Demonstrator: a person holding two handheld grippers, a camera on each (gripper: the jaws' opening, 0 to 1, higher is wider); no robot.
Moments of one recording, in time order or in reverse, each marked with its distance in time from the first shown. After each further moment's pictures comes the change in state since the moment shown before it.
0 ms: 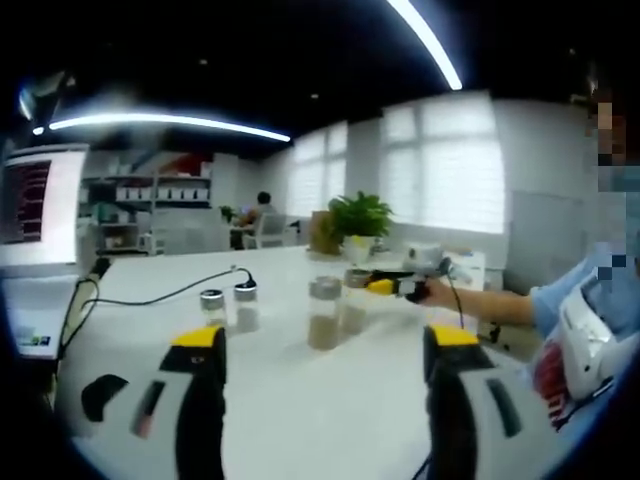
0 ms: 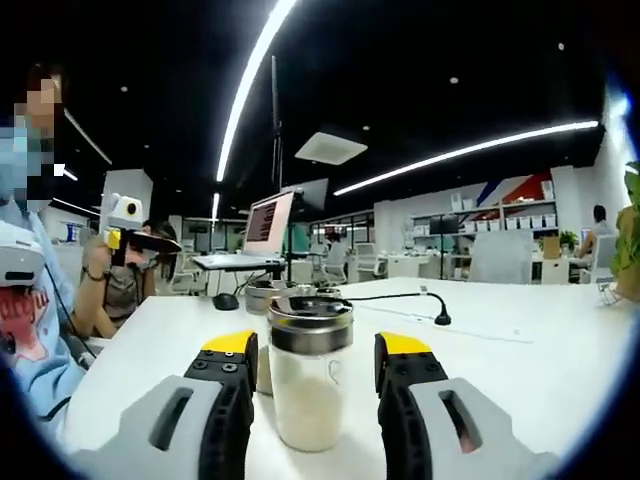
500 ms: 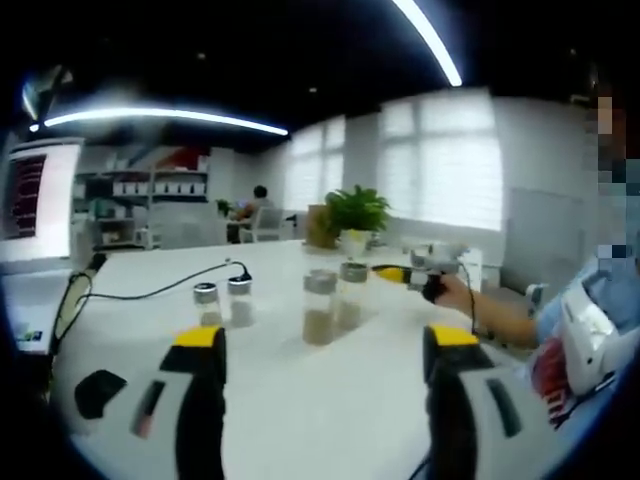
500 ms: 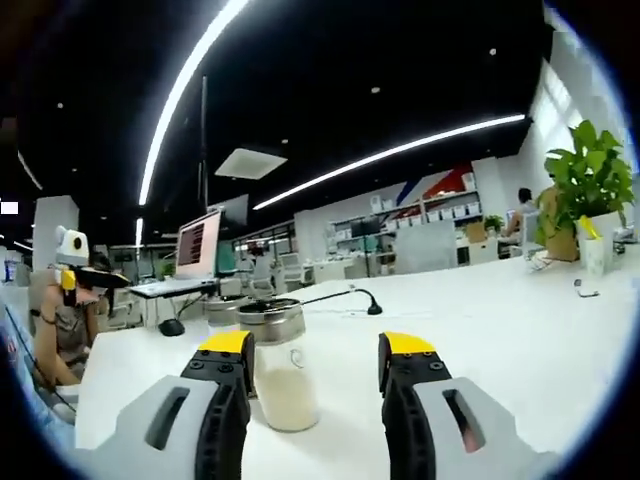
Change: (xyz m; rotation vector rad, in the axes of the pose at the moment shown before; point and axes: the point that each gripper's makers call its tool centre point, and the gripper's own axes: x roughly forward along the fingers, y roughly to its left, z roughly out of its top) left arm 0.007 -0.006 -0.007 -0.006 0.026 -0.015; right arm -0.042 -0.011 0.008 0.122 -0.056 -0.482
